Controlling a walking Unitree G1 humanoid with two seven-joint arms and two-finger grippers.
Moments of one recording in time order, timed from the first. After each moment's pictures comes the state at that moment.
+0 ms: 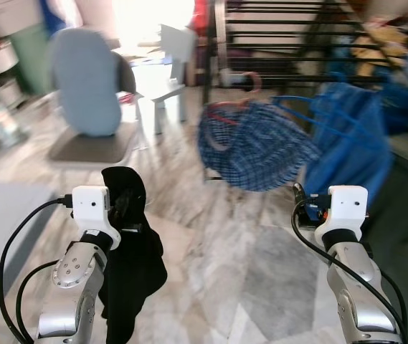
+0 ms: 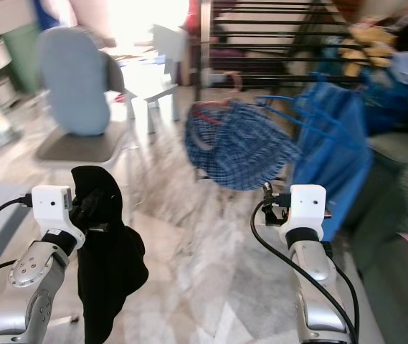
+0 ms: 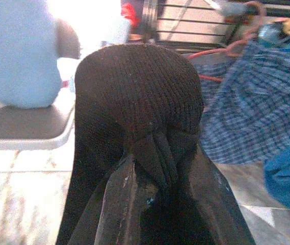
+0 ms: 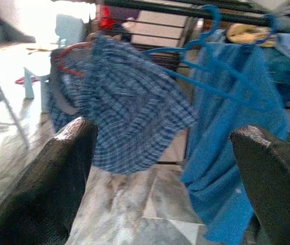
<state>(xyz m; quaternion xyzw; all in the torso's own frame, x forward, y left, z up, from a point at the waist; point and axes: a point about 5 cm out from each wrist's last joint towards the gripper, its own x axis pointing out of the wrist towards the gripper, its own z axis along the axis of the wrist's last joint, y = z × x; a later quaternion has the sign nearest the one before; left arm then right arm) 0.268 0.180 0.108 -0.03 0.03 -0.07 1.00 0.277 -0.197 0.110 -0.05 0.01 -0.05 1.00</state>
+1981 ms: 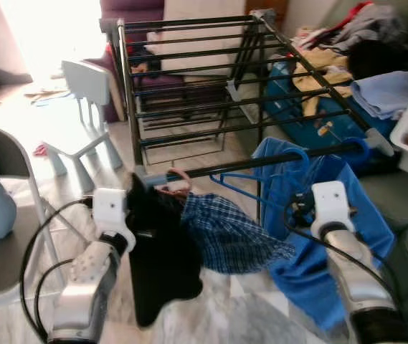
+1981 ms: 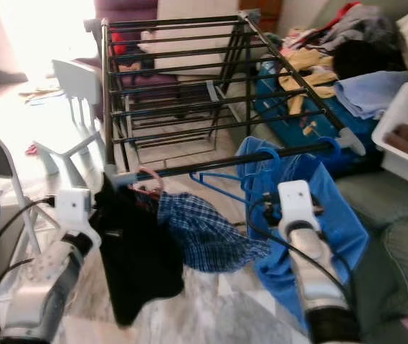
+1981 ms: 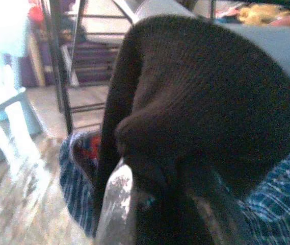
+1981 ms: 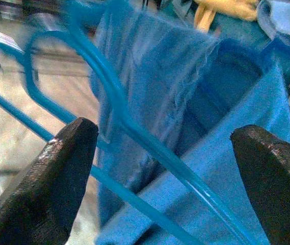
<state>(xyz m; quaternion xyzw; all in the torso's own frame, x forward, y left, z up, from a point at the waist) 0.276 0.158 0.095 -0.05 0.06 -0.10 0.99 0.305 -0.222 0.079 -0.15 0.14 -0.04 0.98</state>
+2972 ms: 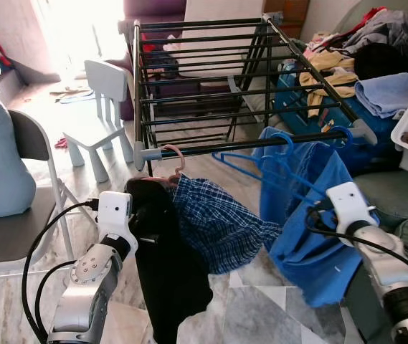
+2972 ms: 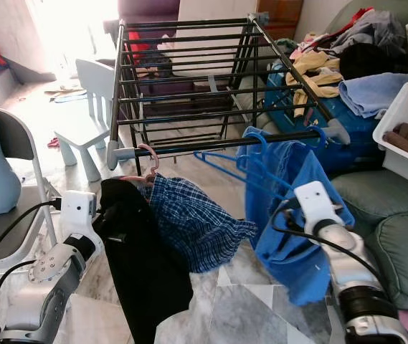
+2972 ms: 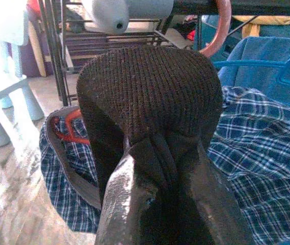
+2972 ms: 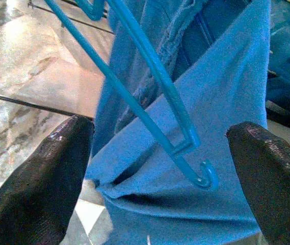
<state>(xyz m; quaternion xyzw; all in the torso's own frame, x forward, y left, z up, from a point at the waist) 0.271 0.158 0.092 -0.04 0.08 -0.13 0.99 0.315 -0.261 0.077 -0.22 0.20 0.04 0.96</state>
